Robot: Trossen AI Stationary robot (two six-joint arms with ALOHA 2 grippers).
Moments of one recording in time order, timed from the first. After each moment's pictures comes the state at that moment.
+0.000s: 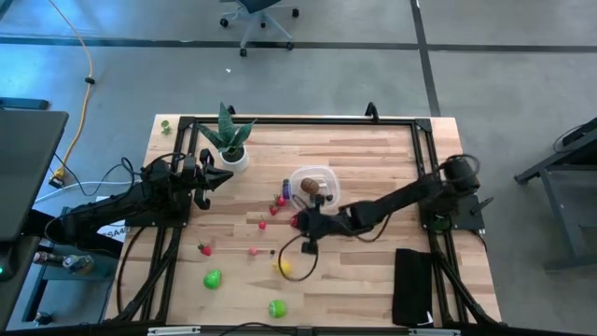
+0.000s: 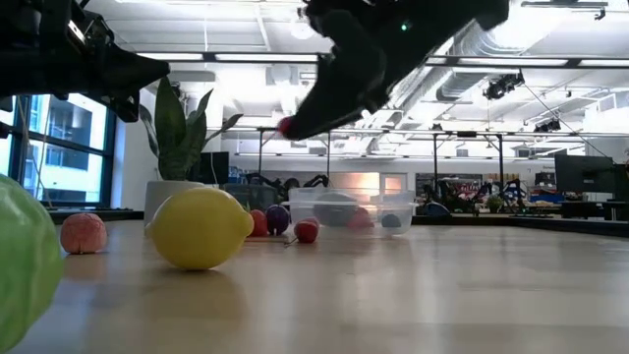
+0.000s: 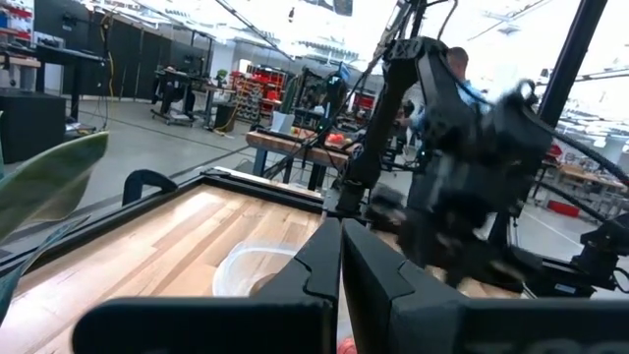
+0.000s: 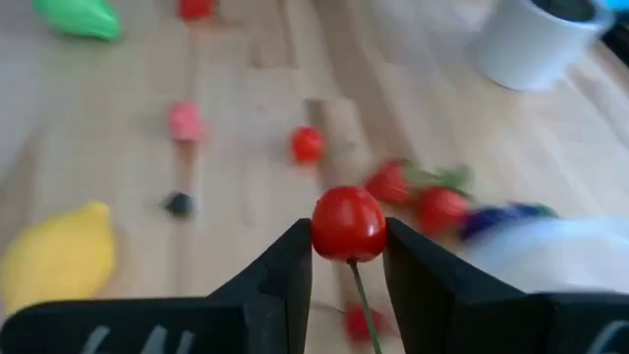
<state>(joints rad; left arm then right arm) 0.51 0.04 0.01 0.15 0.26 -0.26 0.26 1.82 1.14 -0.03 0.42 0.17</state>
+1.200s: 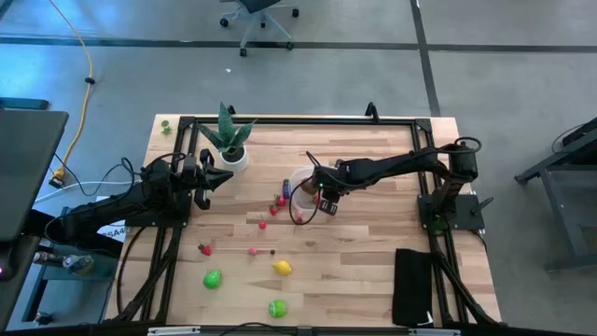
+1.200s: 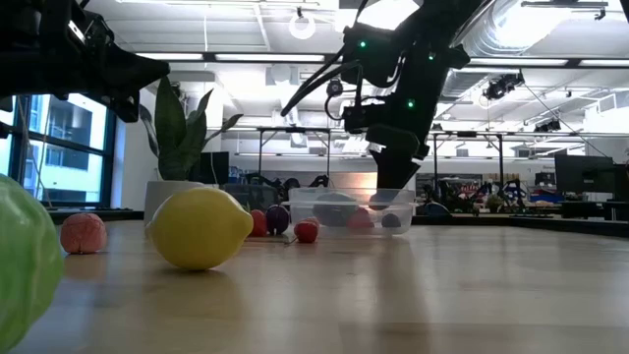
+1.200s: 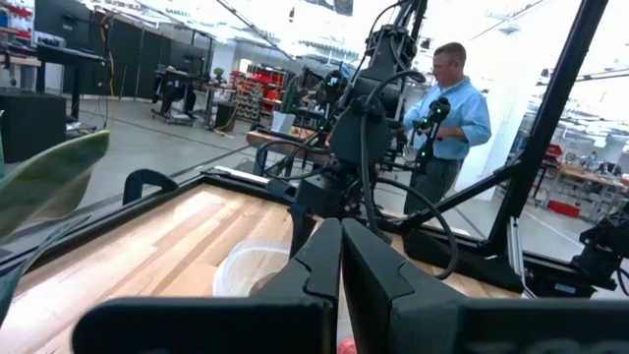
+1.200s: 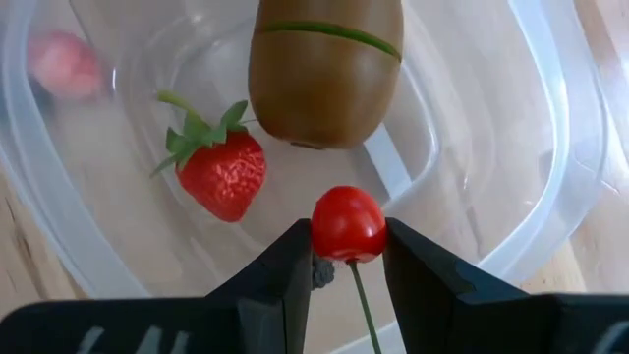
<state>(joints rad) 0.51 0.04 0.01 0.15 0.26 -0.26 -0.09 1.79 1.14 -0.58 0.17 0.23</state>
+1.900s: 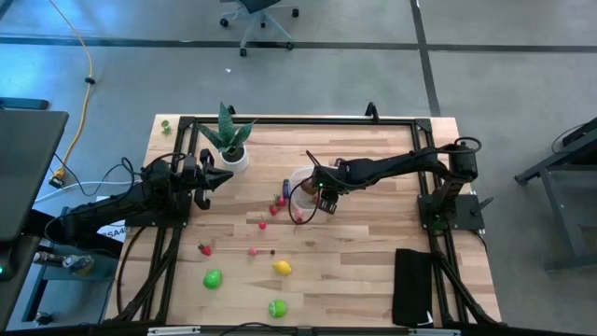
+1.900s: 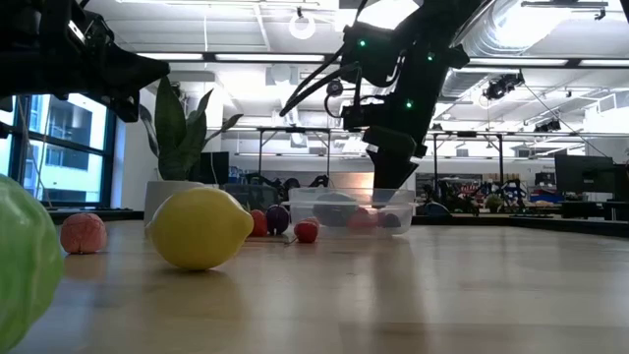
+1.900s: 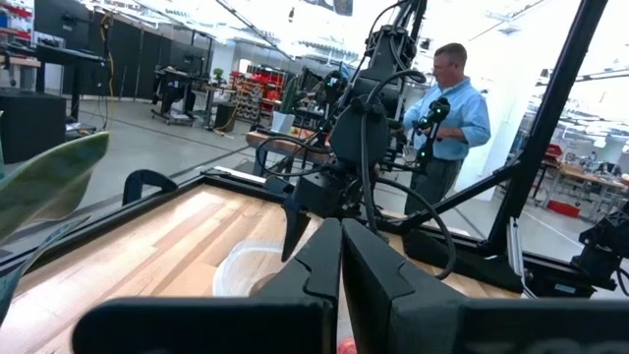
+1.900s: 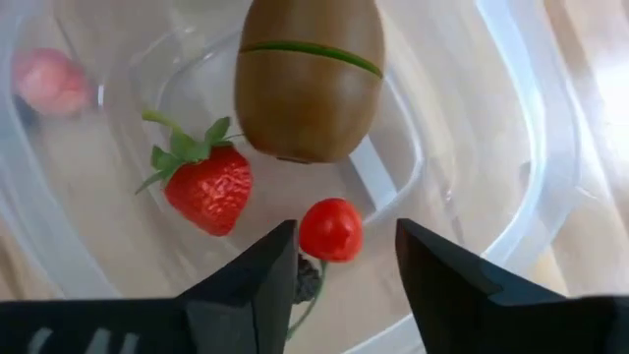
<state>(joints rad) 0.51 0.04 0.01 0.15 0.26 -0.26 -0.09 1.79 1.14 -0.56 0.21 0.23</state>
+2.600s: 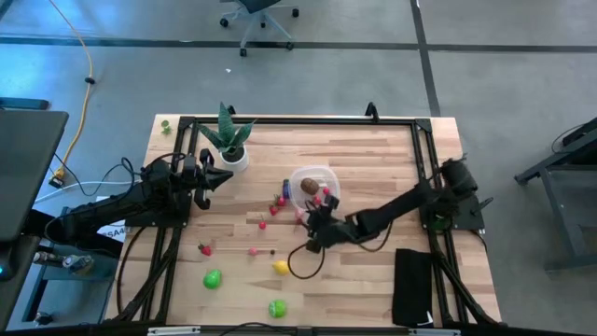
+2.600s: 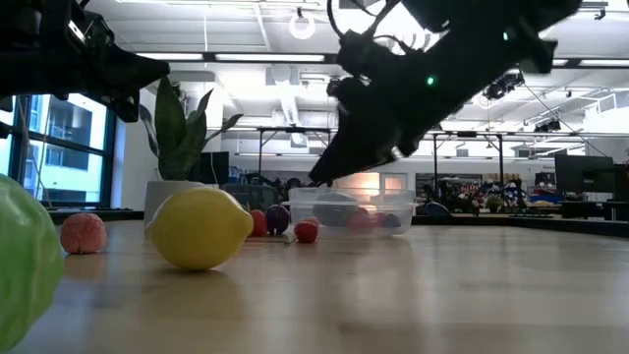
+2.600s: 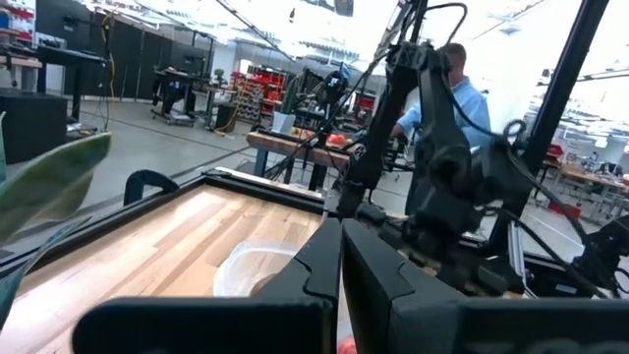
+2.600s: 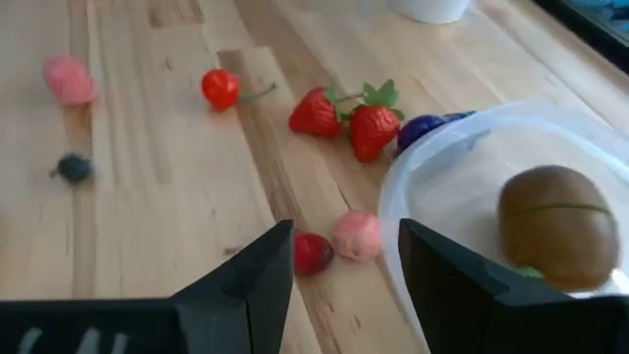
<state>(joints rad) 0.51 0.04 0.01 0.15 0.26 -0.26 0.32 1.88 0.98 0.18 0.64 0.35</state>
